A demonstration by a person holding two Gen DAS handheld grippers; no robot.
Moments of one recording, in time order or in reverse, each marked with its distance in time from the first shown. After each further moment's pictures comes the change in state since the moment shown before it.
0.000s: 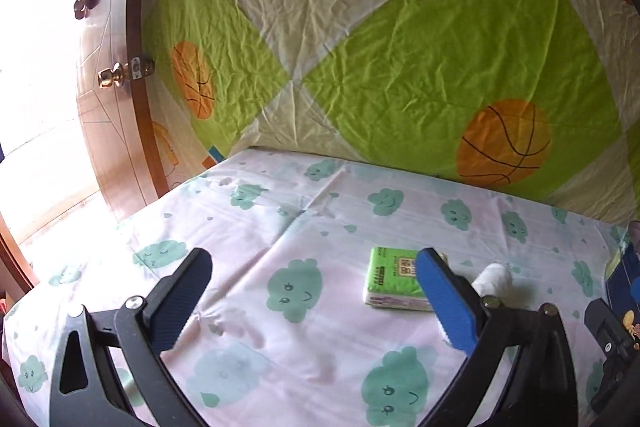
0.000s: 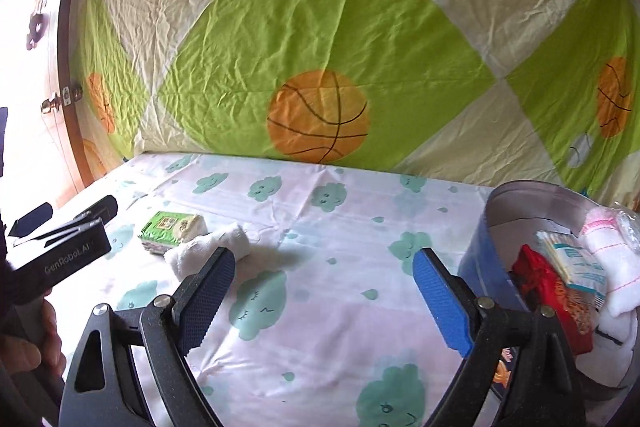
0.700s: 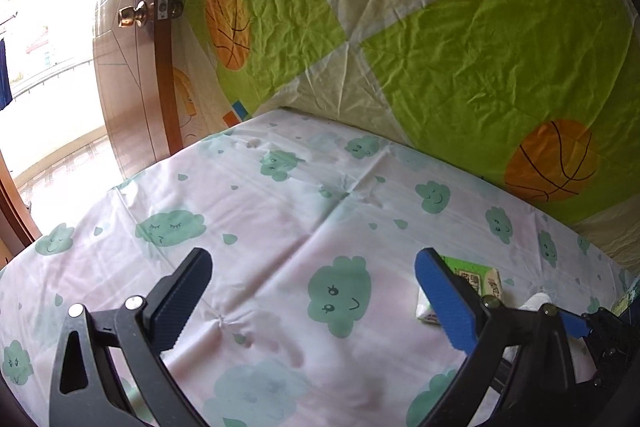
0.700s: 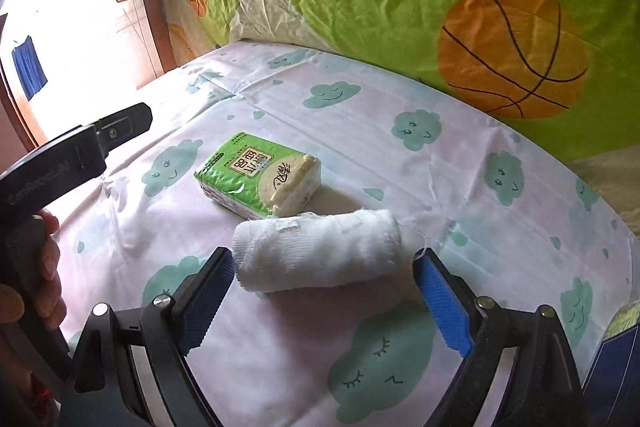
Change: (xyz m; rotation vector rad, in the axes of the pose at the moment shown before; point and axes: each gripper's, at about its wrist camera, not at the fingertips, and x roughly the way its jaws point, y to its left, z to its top) left arm 0.040 0.040 0.004 -0.150 0.132 0.015; right arm 0.113 0.079 0.010 -0.276 0.355 0.376
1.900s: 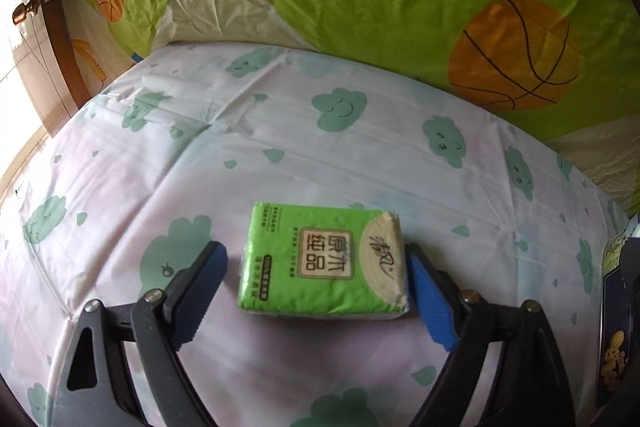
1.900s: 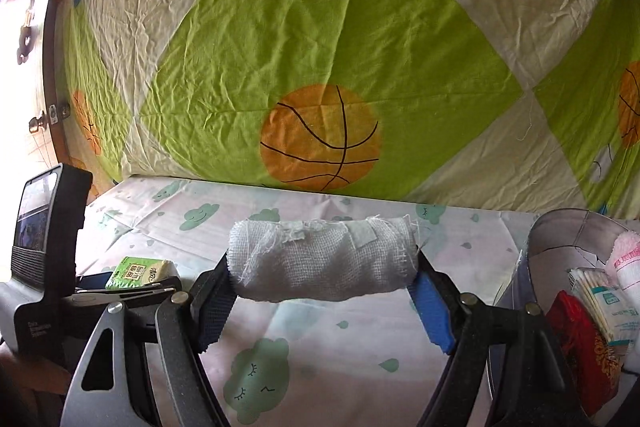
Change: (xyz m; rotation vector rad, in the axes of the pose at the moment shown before) left arm 0.061 -0.088 -0.016 0.181 0.302 -0.130; right arm -0.084 -0.044 -0.024 0.295 -0.395 -0.380
